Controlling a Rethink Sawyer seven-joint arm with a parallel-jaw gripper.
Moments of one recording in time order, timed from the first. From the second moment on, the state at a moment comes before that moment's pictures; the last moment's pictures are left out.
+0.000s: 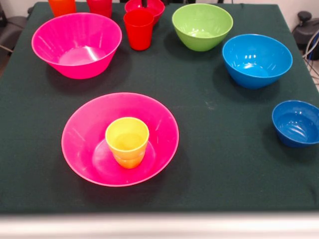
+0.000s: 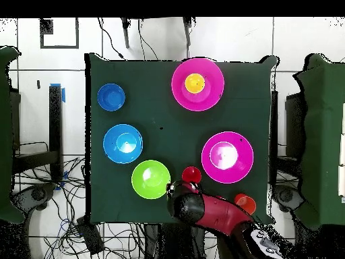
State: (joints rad) arm -0.49 -0.70 0.06 2.21 -0.11 0.10 1.31
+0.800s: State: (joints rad) arm -0.48 -0.55 0.06 2.23 -0.17 -0.03 1.33
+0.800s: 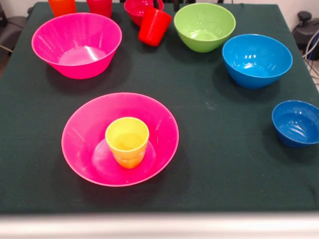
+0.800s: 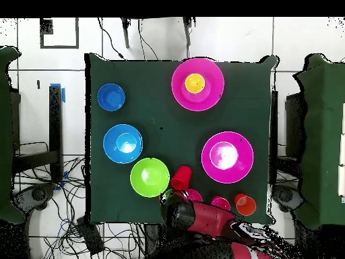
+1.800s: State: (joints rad) arm -0.51 -0.56 0.06 2.25 -0.20 -0.05 1.34
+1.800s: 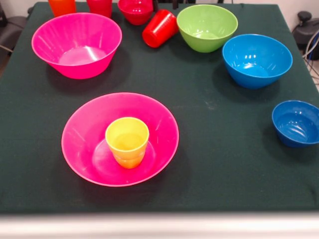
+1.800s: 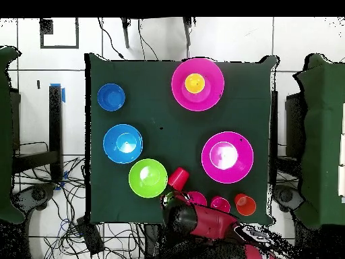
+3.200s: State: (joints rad) arm -0.57 -0.74 0.25 2.31 -0.17 0.11 1.36
